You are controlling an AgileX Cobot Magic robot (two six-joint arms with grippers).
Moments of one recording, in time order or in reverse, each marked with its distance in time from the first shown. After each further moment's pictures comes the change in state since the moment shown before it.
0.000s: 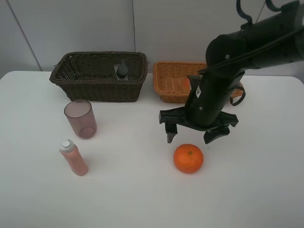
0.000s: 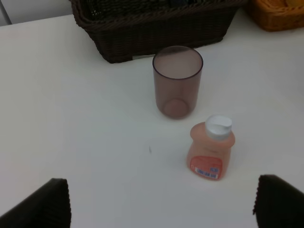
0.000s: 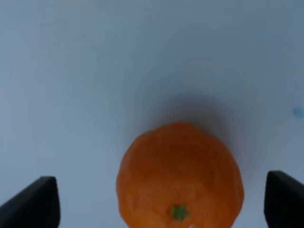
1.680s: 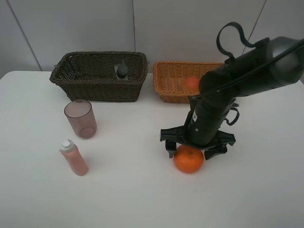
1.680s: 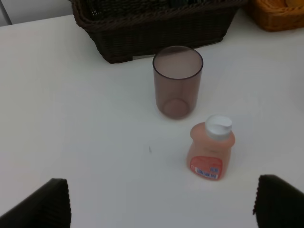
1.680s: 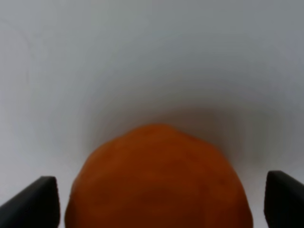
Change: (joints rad) left arm 0.000 0.000 0.000 0.000 0.000 0.000; right arm 0.022 0.097 0.086 -0.053 -0.130 0.116
